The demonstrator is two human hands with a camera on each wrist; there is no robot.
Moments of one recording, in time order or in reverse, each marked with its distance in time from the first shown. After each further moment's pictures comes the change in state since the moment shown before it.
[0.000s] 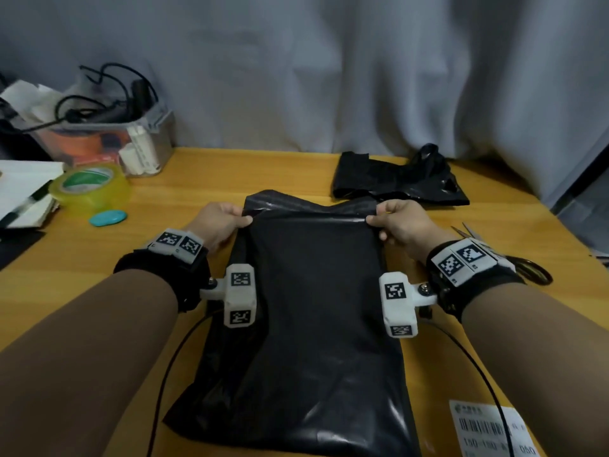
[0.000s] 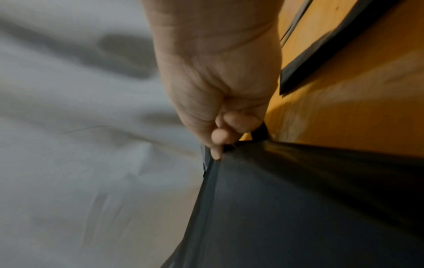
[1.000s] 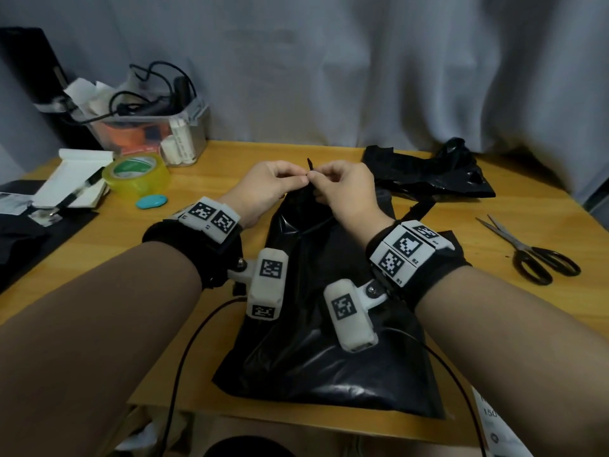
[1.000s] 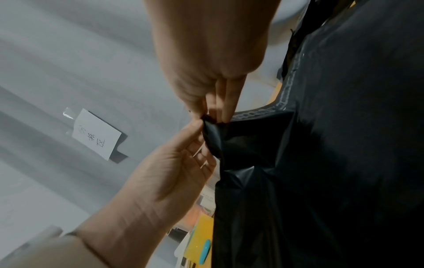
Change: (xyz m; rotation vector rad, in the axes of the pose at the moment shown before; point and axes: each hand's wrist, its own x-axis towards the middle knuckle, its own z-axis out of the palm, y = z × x) left_hand -0.054 0.047 0.008 -0.077 -0.083 0.425; right_hand -0.048 -0.069 0.112 0.028 0.094 -0.504
